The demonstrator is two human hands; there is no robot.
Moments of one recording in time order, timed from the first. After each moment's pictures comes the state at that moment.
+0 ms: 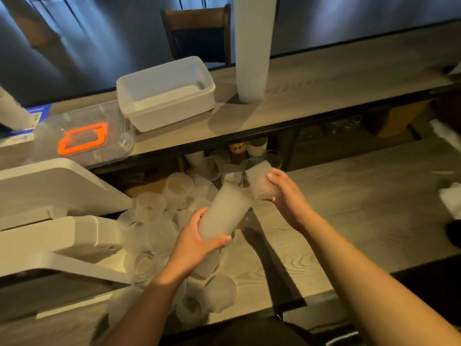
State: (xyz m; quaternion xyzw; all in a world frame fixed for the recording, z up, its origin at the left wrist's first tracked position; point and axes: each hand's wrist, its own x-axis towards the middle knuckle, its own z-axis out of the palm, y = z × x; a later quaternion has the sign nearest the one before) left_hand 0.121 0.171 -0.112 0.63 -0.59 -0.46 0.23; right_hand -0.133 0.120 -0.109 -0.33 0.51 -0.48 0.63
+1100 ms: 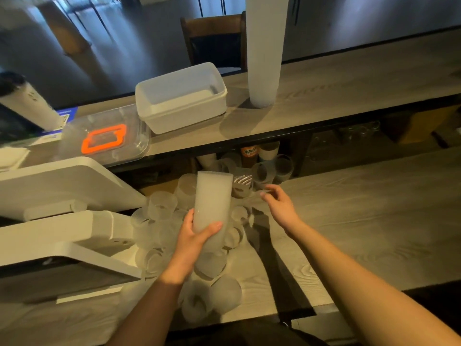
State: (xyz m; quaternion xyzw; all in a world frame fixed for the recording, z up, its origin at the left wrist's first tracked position) left_hand 0.123 0.175 -0.100 0.61 -0.40 -0.56 0.38; right_hand -0.107 0.113 -0.136 -0.41 0.65 -0.36 0.53
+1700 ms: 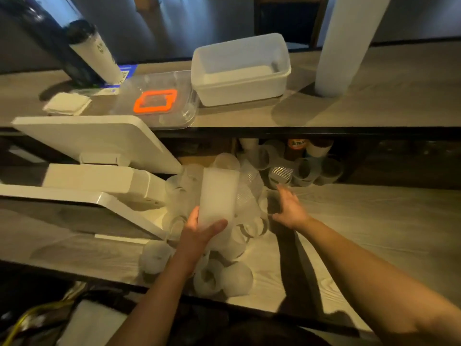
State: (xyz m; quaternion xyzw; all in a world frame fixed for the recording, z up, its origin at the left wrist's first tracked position) left_hand 0.147 0.211 -0.108 0.69 -0.31 -0.50 0.42; right_hand -0.082 0.070 -0.213 -0.69 0.58 -0.06 0.43
